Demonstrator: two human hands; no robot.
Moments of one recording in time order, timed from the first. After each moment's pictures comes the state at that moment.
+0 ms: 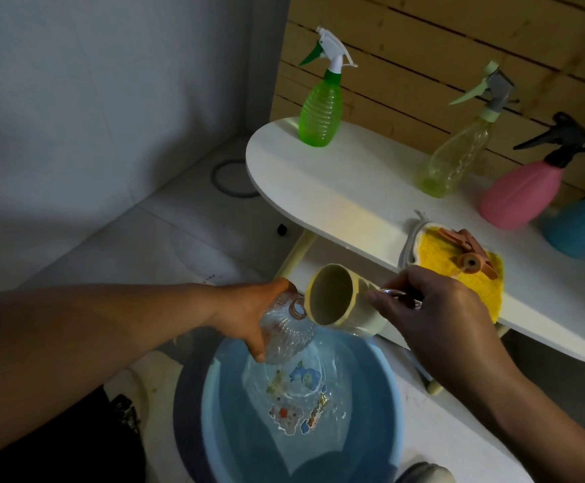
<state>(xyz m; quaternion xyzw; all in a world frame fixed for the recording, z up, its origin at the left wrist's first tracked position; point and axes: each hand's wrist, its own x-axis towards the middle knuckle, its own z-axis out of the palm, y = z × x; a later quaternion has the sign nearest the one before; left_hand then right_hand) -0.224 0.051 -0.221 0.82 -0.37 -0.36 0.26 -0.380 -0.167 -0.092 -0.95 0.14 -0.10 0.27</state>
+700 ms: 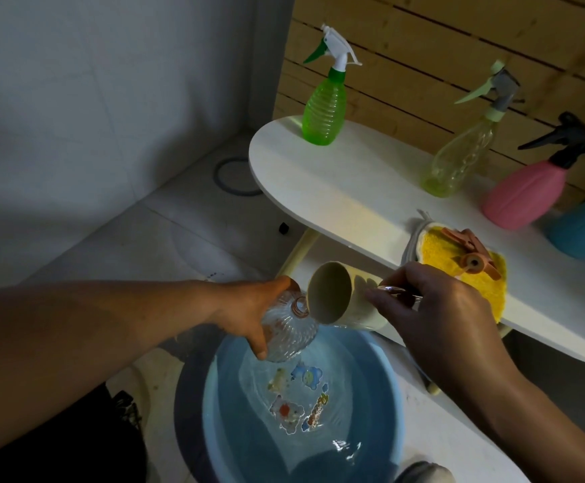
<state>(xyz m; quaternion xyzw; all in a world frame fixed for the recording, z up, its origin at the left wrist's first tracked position) -0.225 0.052 -0.216 0.81 -0.37 -0.36 0.26 -0.381 -0.159 -0.090 -0.97 0.09 -0.13 0.20</state>
